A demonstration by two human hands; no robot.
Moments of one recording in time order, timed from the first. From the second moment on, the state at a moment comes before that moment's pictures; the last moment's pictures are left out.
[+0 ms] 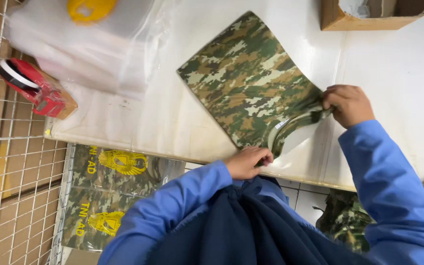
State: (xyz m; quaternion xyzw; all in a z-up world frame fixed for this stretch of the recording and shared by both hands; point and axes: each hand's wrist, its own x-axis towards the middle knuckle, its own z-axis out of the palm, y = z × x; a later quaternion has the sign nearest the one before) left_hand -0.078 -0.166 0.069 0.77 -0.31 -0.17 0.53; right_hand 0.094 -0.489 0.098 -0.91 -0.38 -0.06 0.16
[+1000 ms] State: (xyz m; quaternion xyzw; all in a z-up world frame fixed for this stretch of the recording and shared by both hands) left_hand 0.087 0.225 0.079 0.93 0.17 0.24 0.21; right_hand 0.038 -0.508 0.009 -0.98 -0.21 0.06 -0.02
